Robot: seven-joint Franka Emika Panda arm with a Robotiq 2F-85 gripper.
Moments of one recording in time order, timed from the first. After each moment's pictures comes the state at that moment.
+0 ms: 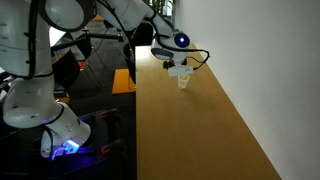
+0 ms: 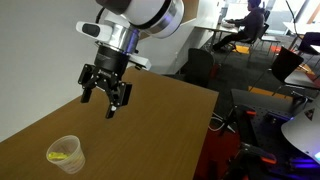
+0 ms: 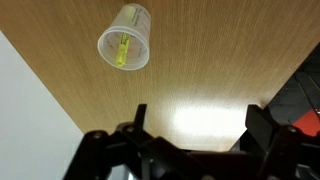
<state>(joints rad) 0.10 0.42 0.12 -1.97 0.85 2.57 -1.88</state>
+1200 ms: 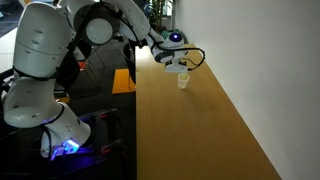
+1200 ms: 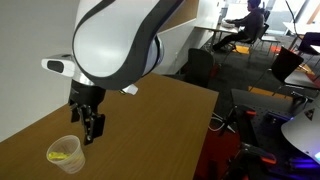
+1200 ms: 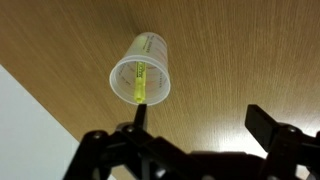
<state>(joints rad) 0.12 0.64 0.20 -1.83 0.31 2.79 -1.12</state>
